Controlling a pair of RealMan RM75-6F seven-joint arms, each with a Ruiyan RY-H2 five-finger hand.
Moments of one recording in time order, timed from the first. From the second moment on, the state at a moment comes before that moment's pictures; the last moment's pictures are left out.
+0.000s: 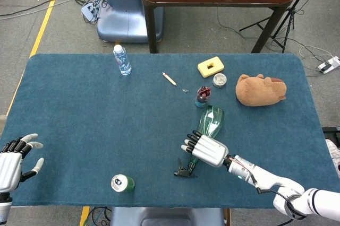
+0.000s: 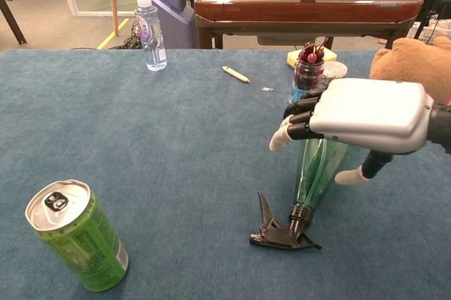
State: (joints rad) left arm -0.08 -1.13 -0.04 -1.62 1.56 1.57 0.05; right arm 0.69 -1.34 0.02 -1.53 -1.85 0.88 -0.32
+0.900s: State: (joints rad) left arm -0.06 -1.13 -0.04 -1.60 1.55 1.57 0.03; right arm 0.77 -1.46 -0.03 -1.37 -1.78 0.82 -0.33
